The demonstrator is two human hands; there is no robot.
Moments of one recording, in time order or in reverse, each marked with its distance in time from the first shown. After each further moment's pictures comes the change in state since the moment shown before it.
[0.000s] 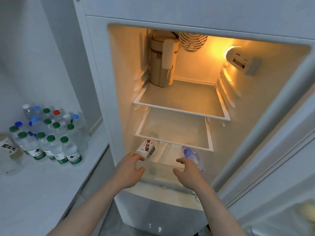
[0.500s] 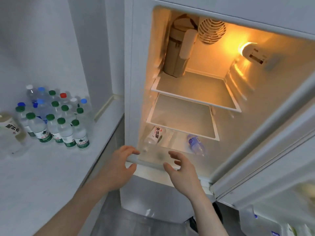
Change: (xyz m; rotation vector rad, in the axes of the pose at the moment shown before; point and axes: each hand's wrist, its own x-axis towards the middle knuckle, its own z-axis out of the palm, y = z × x) left_hand -0.087 -0.066 -0.066 -0.229 0.045 0.144; right_hand -0.100 -0.092 0.067 0.309 0.169 -0.097
